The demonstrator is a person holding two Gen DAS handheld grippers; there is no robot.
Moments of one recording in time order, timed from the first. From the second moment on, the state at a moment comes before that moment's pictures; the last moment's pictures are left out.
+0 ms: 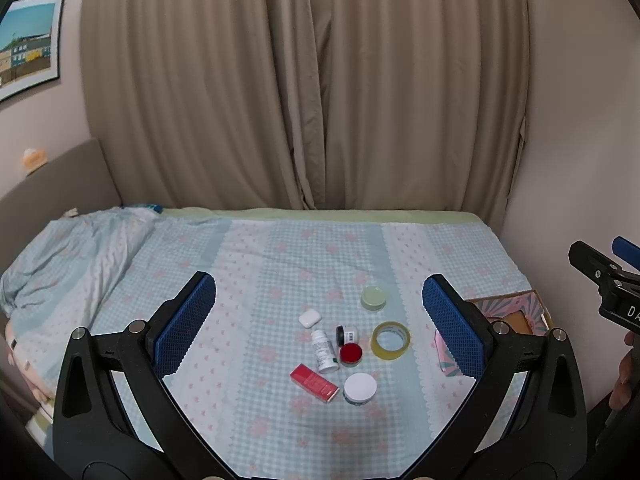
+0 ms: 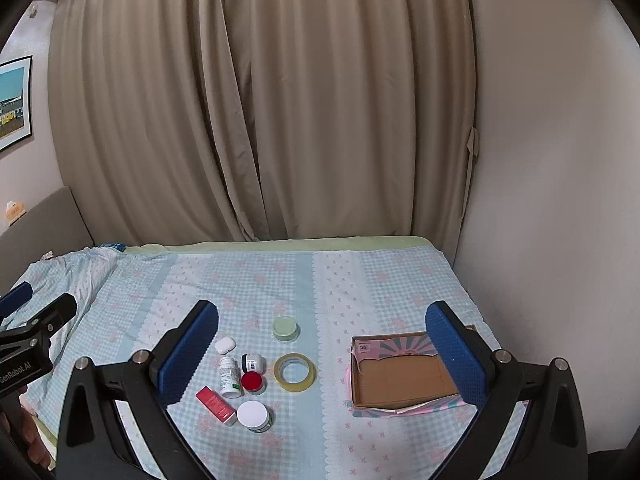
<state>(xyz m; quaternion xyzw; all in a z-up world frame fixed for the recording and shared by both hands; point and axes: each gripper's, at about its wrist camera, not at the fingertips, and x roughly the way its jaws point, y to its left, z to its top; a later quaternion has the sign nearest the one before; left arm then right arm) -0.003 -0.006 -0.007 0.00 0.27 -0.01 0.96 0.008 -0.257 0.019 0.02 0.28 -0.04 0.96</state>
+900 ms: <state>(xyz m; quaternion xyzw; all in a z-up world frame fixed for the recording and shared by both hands) 0.049 -0.010 -0.138 -0.13 0.43 0.11 0.89 0.076 -0.282 -0.063 -0.01 0.39 0.09 0.92</state>
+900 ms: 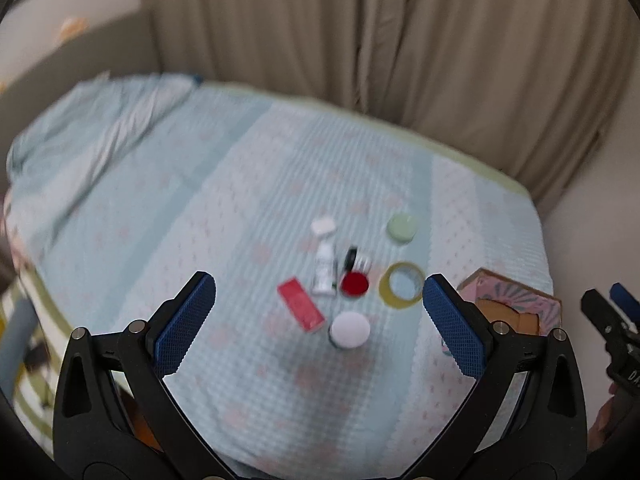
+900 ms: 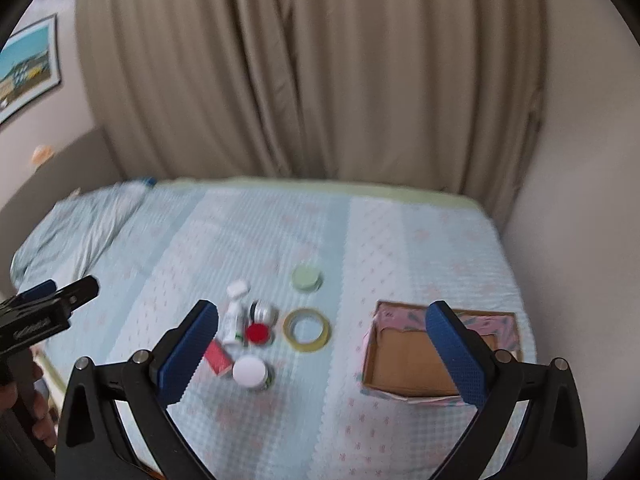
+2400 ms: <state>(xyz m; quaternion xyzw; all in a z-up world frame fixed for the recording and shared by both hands) 0.212 0.012 -0.479 -0.19 0.59 0.20 0.76 0.287 -0.212 -0.440 -0.07 0.57 0.10 0.81</state>
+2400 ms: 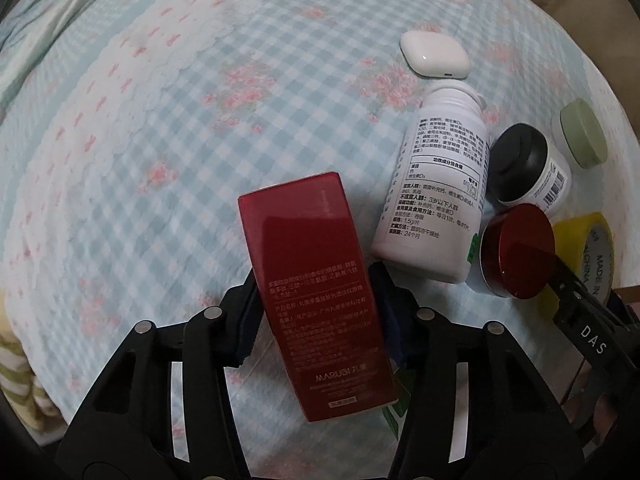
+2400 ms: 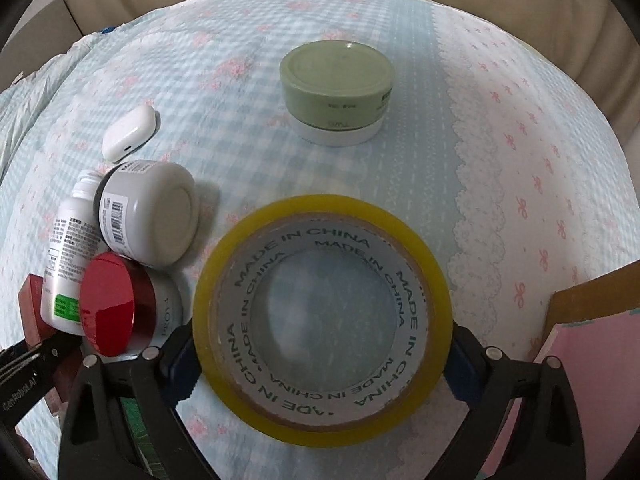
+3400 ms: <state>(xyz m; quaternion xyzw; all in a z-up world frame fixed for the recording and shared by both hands) 0.155 -0.007 -0.253 -0.14 0.50 0.08 0.85 0.205 -0.247 -0.209 0.01 0.50 0.06 0.86</state>
